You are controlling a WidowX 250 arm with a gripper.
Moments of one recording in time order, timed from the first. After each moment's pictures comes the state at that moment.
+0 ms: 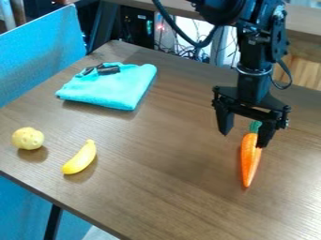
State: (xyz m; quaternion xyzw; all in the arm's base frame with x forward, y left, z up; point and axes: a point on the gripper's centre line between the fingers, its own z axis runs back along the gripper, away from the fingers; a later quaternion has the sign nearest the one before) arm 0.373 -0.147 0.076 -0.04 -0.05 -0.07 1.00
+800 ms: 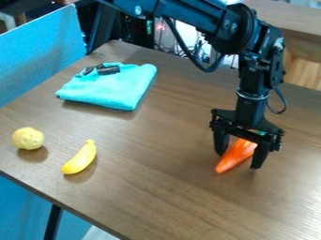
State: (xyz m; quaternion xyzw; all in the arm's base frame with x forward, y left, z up) arm 0.373 -0.148 0.035 -0.02 0.01 -0.05 1.00
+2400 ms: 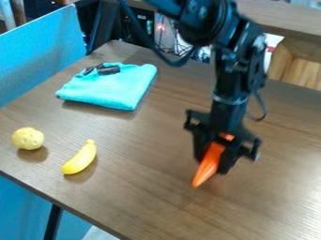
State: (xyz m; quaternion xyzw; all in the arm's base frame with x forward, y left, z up) arm 0.313 -0.121 0.051 0.01 0.02 -0.08 1.00
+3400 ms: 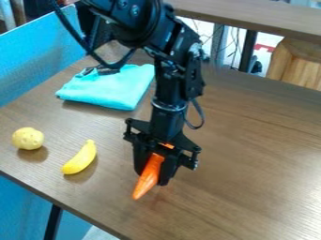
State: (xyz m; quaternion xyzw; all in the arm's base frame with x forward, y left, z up) arm 0.273 -0.057 0.048 0.04 0.07 0.01 1.00
